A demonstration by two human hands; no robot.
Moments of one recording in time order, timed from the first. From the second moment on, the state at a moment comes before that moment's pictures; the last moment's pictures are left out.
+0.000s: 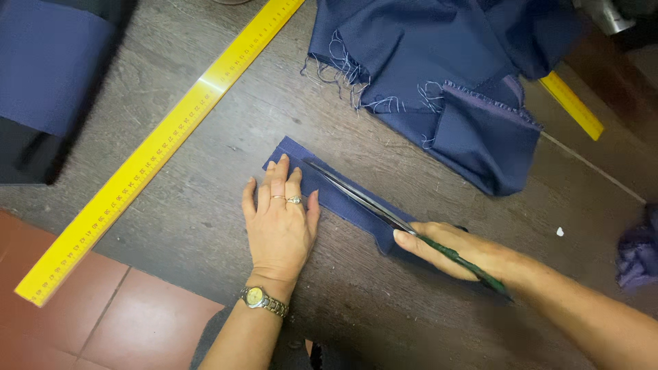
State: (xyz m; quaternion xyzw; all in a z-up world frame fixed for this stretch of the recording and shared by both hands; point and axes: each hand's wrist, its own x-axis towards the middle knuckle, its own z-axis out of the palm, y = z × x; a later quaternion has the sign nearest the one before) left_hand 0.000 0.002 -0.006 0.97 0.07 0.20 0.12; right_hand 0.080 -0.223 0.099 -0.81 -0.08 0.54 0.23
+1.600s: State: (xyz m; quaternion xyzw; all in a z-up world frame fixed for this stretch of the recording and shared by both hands) left_hand 0.000 0.004 -0.010 0.96 0.08 0.20 0.18; right_hand 0.087 -0.180 0.086 -0.84 -0.08 0.52 0.16
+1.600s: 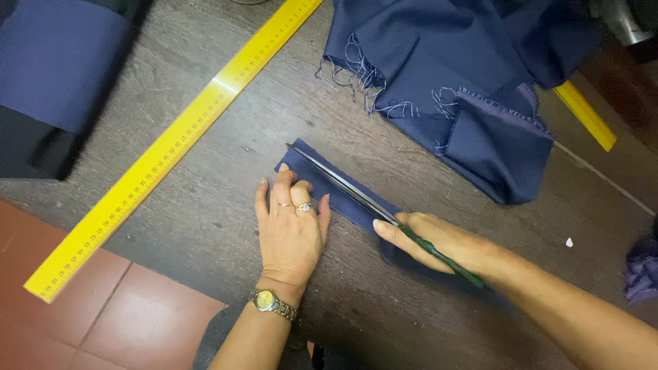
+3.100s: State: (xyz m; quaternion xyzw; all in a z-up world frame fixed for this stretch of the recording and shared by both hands) left_hand -0.008 -0.005 -0.001 0.97 0.05 0.22 0.12; right_hand -0.069 -0.581 0.039 -0.94 0.29 0.12 0.08
